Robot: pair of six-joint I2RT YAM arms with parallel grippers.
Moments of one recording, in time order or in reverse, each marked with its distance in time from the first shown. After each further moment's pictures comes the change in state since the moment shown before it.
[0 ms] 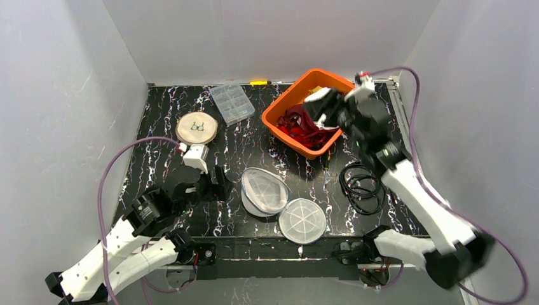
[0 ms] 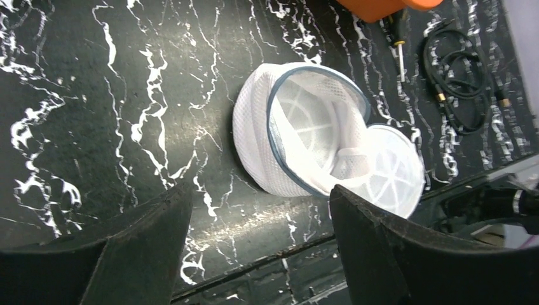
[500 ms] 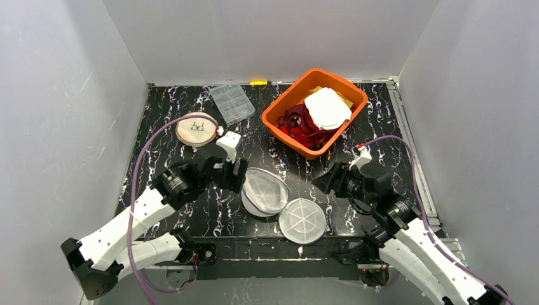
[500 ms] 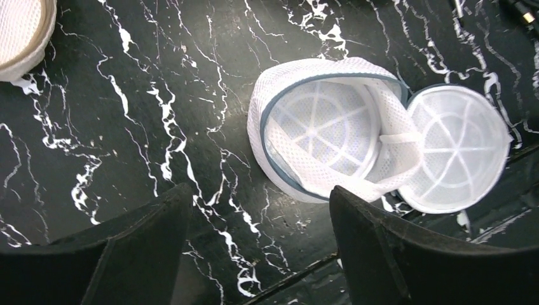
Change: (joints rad) left arm 0.002 0.334 0.144 0.045 0.052 0.322; right arm 0.141 -0.653 -0.688 -0.261 -0.131 0.130
